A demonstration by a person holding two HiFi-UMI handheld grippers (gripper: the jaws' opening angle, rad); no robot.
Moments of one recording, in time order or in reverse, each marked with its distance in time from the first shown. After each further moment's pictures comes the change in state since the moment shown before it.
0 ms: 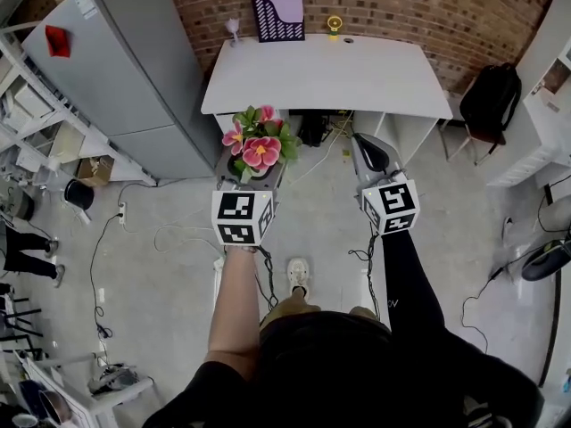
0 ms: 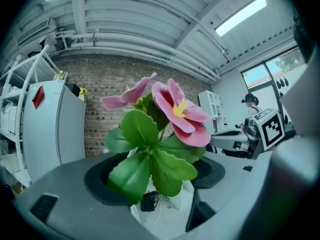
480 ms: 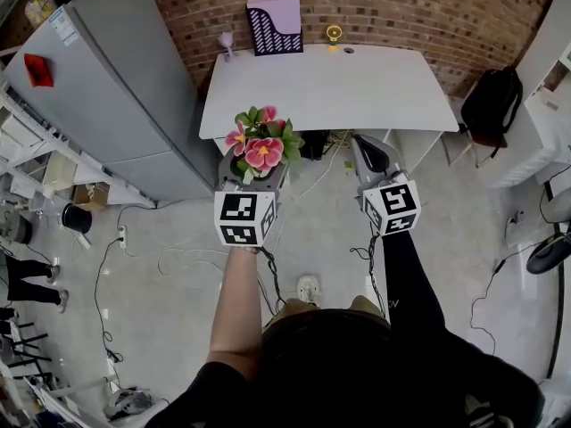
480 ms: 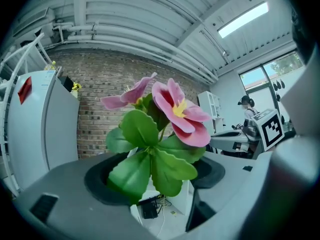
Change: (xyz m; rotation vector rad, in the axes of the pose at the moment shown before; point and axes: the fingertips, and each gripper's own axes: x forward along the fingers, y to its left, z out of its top) left arm 0.093 0.073 0.012 0.007 -0.016 -0.061; right arm 0.107 -0.025 -0.002 0.011 0.001 -0.045
